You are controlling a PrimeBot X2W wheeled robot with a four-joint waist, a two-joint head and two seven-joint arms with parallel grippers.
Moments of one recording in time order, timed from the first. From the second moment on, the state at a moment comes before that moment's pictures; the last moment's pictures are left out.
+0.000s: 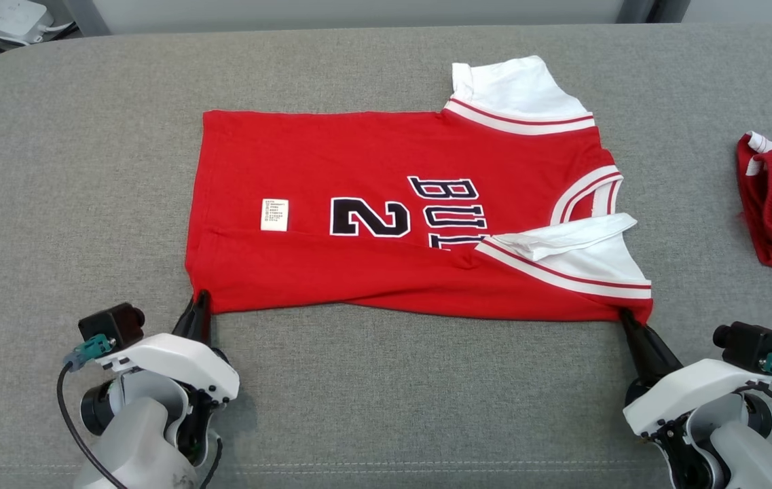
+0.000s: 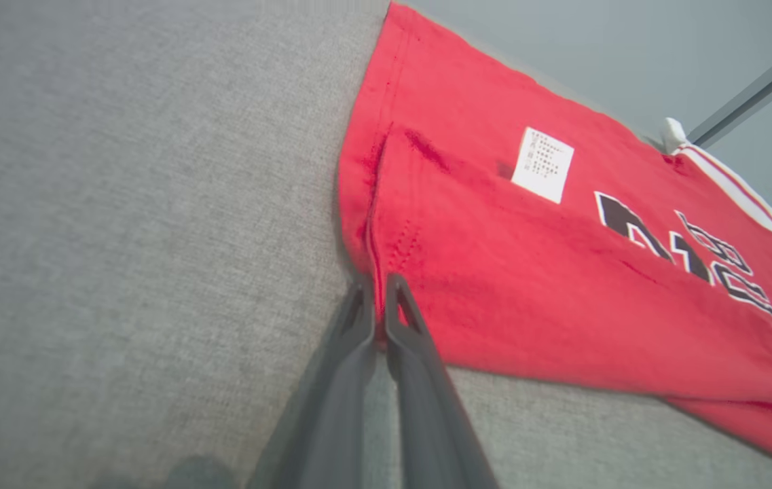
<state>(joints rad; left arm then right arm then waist) -0.54 0.05 -0.12 1.06 -0.59 -0.12 -0.26 -0.37 -0.26 0.46 0.67 0.92 0.13 -0.26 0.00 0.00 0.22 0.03</state>
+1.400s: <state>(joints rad) -0.43 0.09 -0.14 1.06 -0.49 -0.12 -0.26 -0.31 -0.41 0.66 0.62 1.07 0.13 -0.14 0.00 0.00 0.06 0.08</state>
